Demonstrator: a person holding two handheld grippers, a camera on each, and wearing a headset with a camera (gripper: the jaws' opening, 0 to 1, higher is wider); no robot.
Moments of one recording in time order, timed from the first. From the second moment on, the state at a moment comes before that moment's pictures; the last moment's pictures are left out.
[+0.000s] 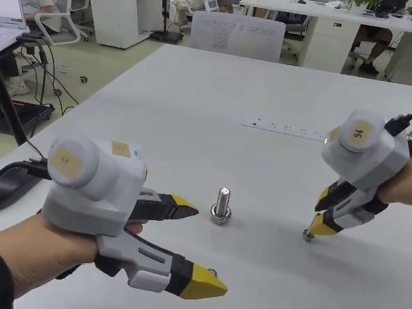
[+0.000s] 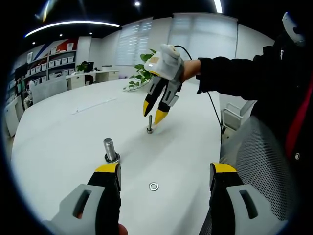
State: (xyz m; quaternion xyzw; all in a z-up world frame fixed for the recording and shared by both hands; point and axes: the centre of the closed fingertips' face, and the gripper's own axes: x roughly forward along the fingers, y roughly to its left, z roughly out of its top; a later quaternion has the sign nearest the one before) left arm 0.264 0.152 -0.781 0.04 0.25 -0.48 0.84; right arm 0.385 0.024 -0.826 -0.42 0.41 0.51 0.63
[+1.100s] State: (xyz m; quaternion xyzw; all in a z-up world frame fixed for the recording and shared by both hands) left arm 0.260 0.153 -0.772 0.05 0.24 -0.49 0.84; right arm 0.312 0.103 -0.829 -0.45 0.37 0.60 0.55
